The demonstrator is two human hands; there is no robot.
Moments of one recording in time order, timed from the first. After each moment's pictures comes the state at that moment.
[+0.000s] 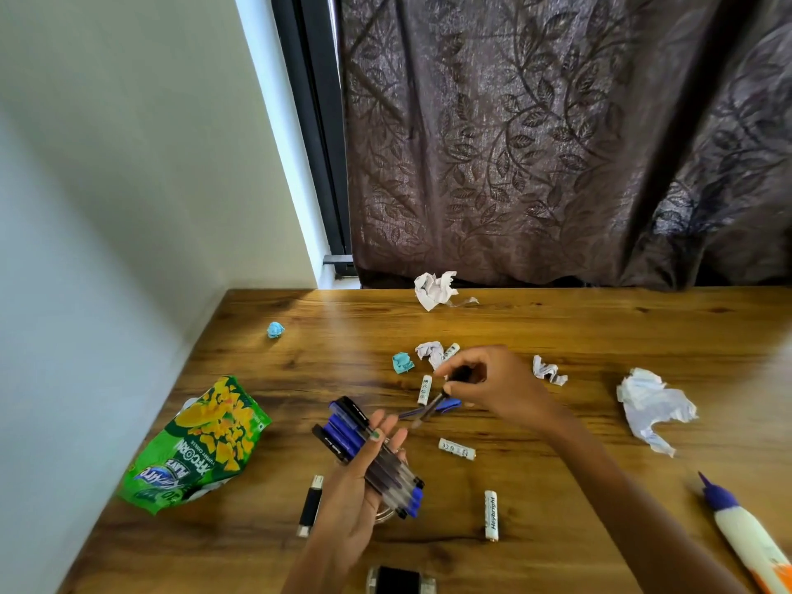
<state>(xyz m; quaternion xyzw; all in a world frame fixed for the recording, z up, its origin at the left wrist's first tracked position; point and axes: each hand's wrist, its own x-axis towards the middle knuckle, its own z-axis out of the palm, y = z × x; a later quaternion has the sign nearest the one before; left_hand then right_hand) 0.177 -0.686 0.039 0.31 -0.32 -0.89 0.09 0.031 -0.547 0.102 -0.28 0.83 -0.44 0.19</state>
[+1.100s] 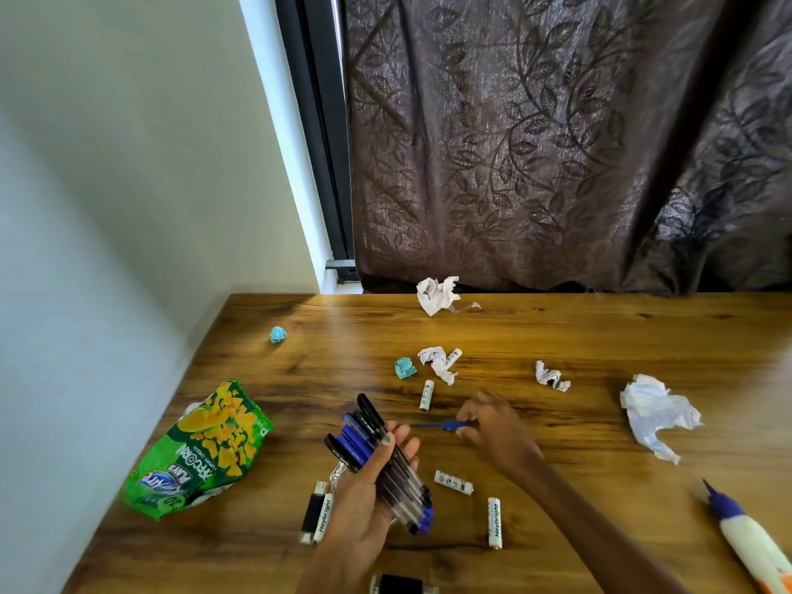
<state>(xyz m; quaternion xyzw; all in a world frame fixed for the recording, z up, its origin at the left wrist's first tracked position) 0.174 -0.680 0.037 0.35 -0.29 -0.89 0.06 0.028 -0.545 0.000 -0.27 0.93 -0.19 0.13</state>
